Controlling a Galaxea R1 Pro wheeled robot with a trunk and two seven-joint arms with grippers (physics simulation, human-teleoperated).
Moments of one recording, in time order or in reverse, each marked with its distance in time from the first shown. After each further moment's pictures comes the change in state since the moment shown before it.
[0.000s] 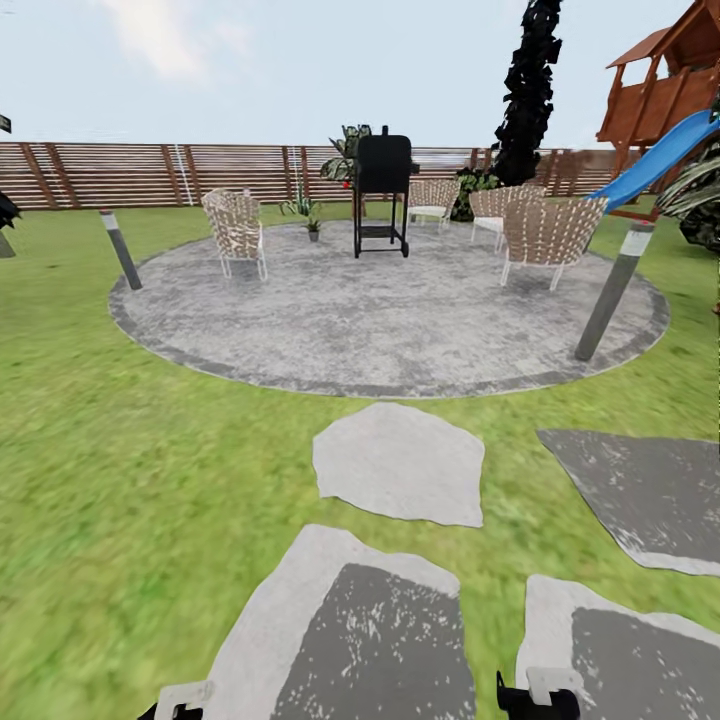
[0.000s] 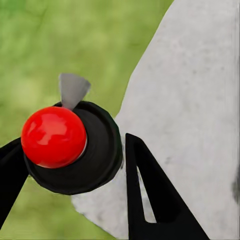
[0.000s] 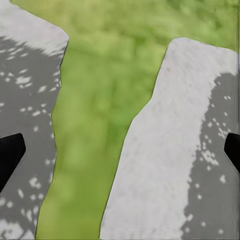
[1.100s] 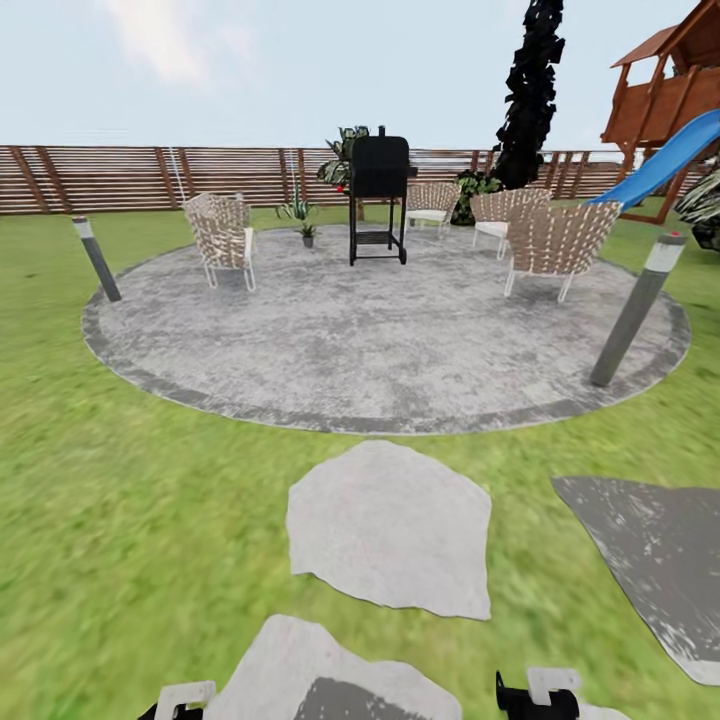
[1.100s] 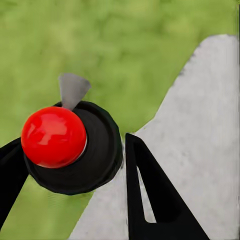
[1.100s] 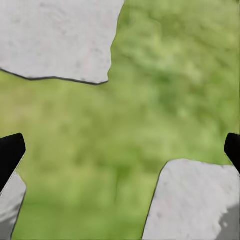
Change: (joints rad) left arm 0.000 0.000 0.000 0.000 0.000 0.000 0.000; right arm 0.000 0.001 0.000 0.000 0.000 0.000 0.000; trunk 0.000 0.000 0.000
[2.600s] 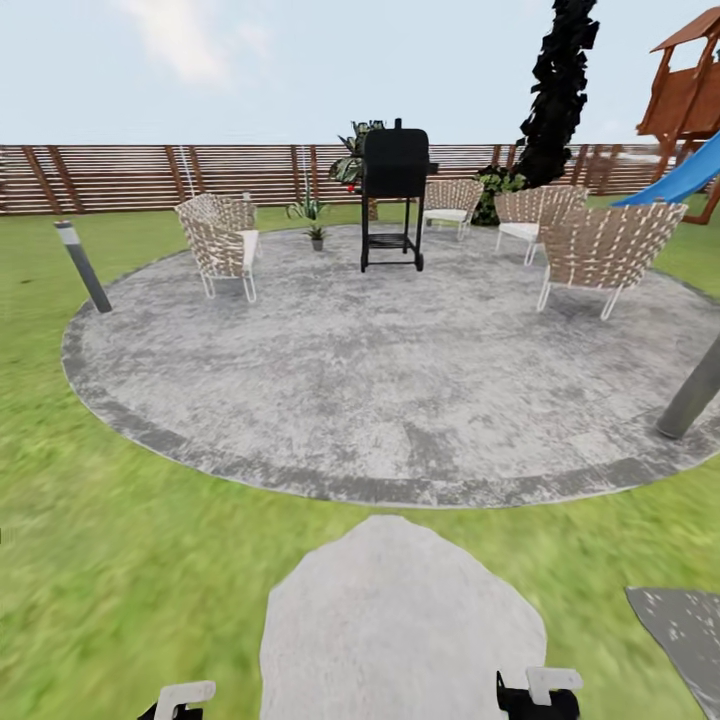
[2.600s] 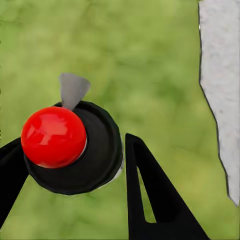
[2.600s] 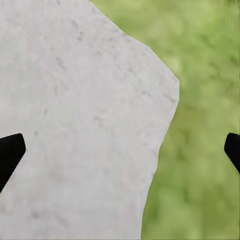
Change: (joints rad) left arm 0.000 0.001 -0.001 -0.001 0.001 0.000 0.000; right arm 0.000 -0.001 0.000 0.000 0.001 0.000 0.002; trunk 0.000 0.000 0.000
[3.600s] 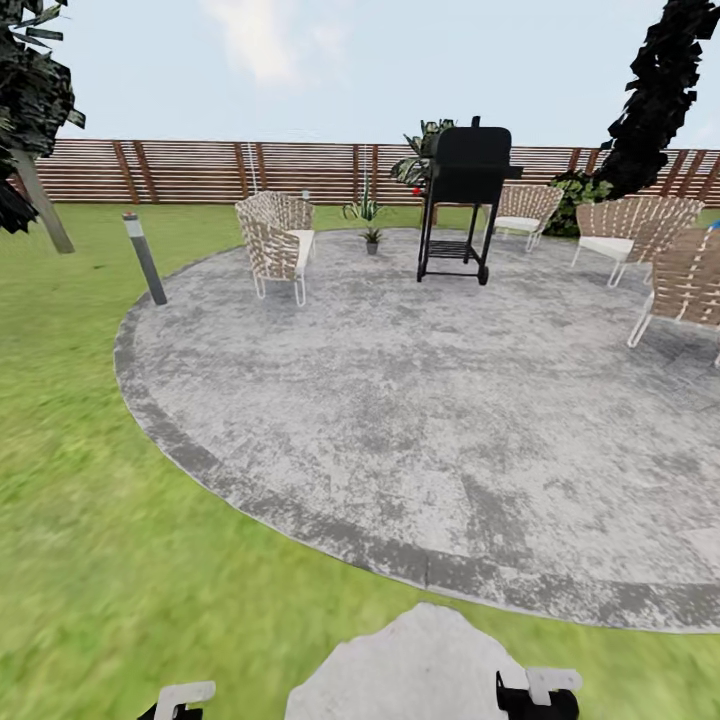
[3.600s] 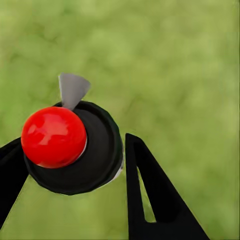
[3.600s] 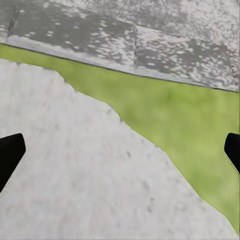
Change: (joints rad) left arm 0.000 0.000 0.000 0.000 0.000 0.000 0.000; right arm 0.000 0.001 0.000 0.000 0.000 0.000 0.000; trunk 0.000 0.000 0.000
